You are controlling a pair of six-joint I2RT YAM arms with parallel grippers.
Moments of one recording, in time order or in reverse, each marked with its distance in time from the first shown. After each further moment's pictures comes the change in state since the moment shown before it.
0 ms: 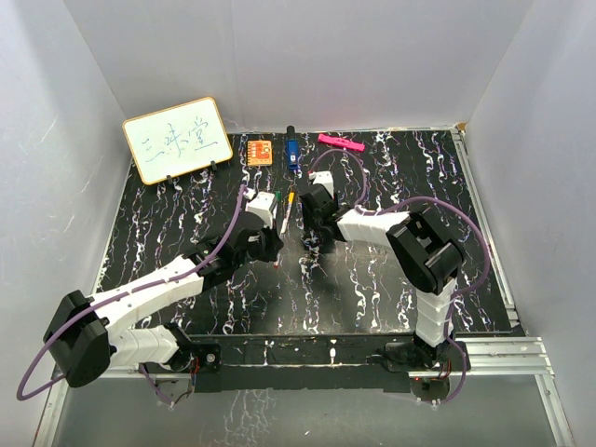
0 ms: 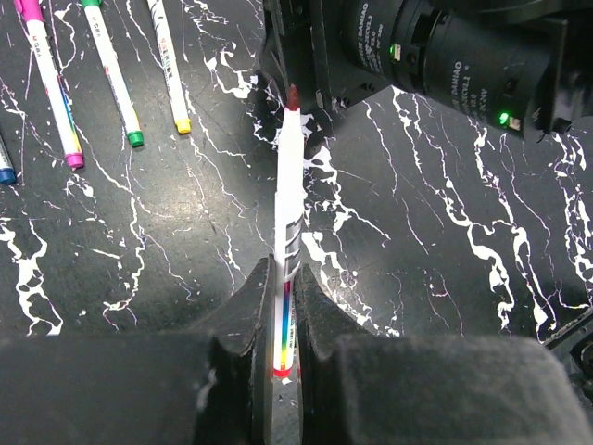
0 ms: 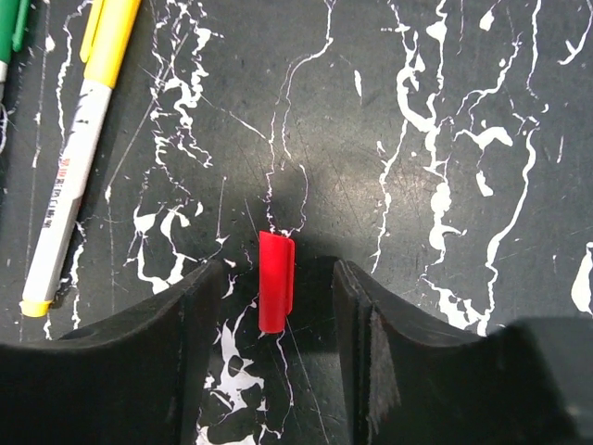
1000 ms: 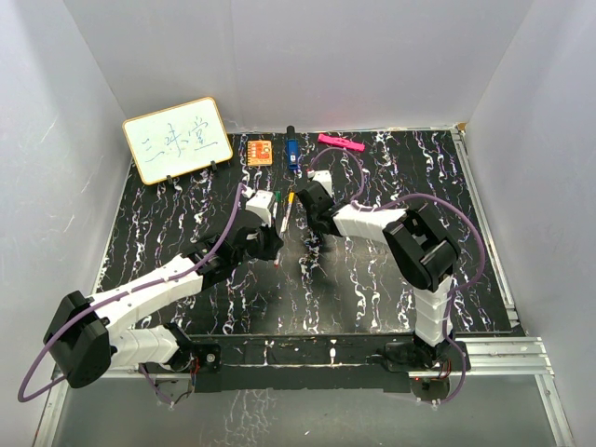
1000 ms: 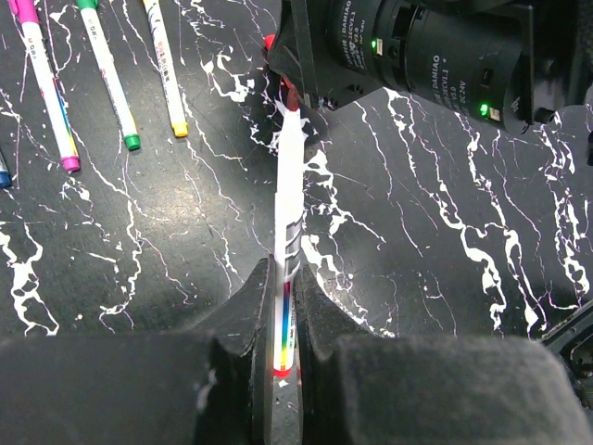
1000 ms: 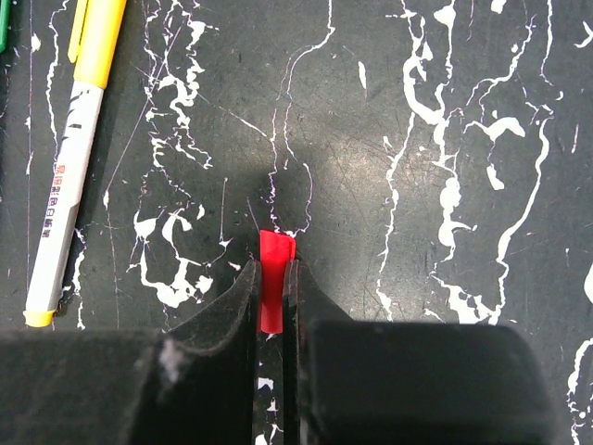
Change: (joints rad) left arm 0.020 0.000 0.000 0.010 0.030 -0.005; right arm 0.000 0.045 0.072 -0.103 -0.008 0.047
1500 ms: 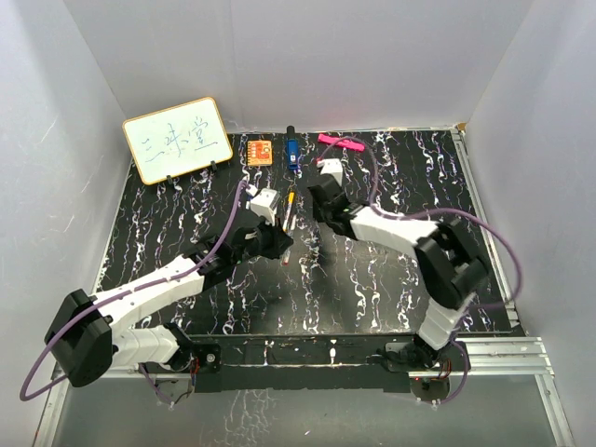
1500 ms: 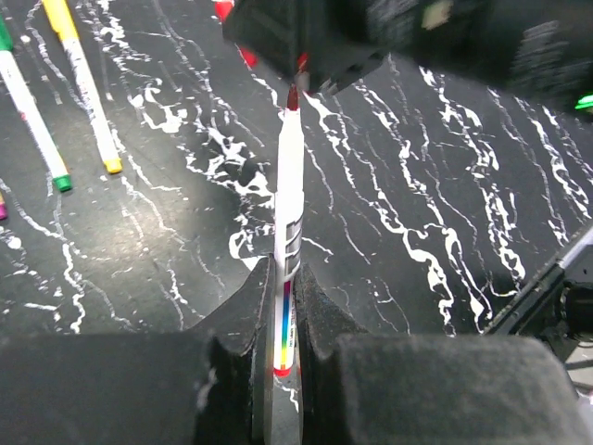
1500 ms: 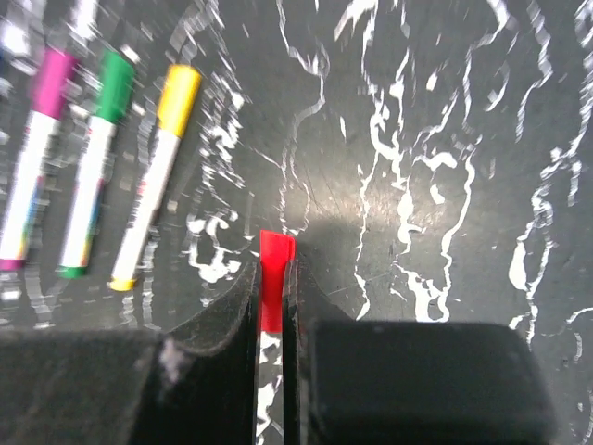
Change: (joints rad) left arm 0.005 0.007 -0.014 0.115 0.108 0.003; right arm -0.006 -0.146 -0.050 0.018 0.008 -0.023
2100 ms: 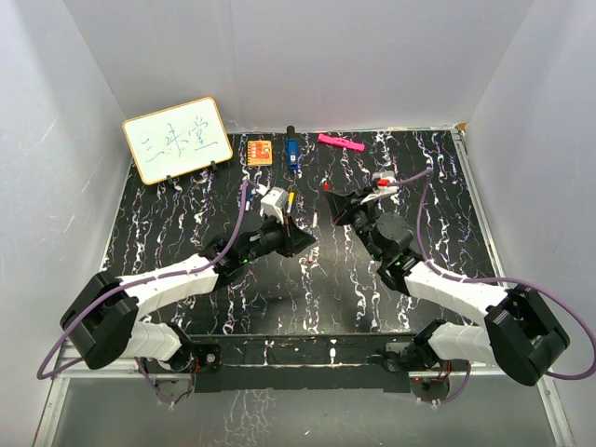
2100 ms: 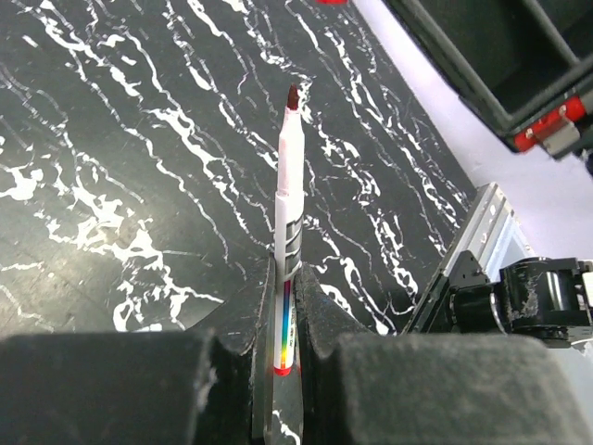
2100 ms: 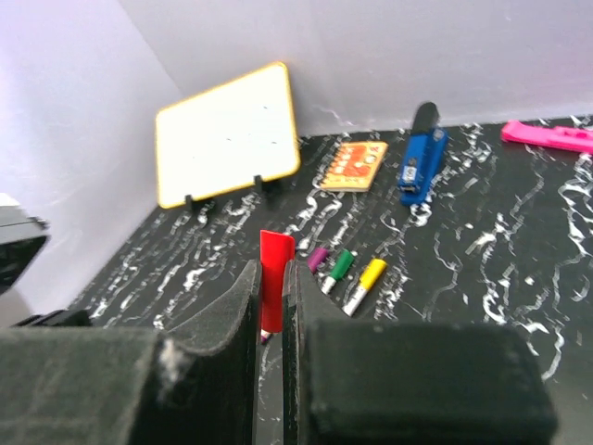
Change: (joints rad) left arm 0.000 0.121 -0.087 0.417 0.216 -0.132; right arm -0.014 -0.625 -0.629 0.899 -0.185 -0.019
